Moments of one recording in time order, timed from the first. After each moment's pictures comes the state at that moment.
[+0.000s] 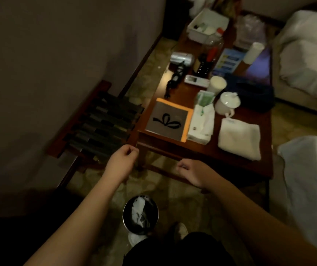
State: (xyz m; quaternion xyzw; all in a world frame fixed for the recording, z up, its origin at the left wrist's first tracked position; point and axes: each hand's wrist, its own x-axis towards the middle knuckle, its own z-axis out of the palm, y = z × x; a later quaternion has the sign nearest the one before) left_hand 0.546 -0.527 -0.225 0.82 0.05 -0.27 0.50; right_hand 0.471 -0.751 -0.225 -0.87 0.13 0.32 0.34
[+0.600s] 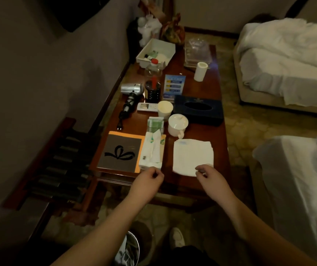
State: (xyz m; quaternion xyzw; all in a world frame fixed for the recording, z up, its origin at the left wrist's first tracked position) left_hand 0.516 -0.760 -0.213 0.85 -0.13 -0.32 0.40; right_hand 0.416 -0.961 -0.238 -0.86 0.33 0.06 0.39
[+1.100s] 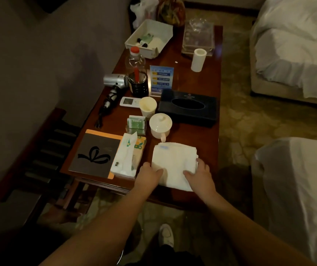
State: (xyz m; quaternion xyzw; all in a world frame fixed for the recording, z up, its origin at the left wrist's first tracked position) left_hand 0.548 -0.903 -0.300 0.88 0.04 -0.36 0.31; right_hand 0.459 -1.060 -0.318 -0.83 0.40 0.11 0.37
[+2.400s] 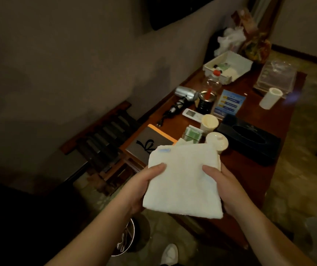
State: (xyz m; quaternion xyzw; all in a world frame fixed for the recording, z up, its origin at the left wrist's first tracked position) left_hand 0.481 -0.748 -0.154 0.50 0.16 -0.35 0.78; right_hand 0.473 -0.970 -0.155 -0.65 0.20 0.15 0.71
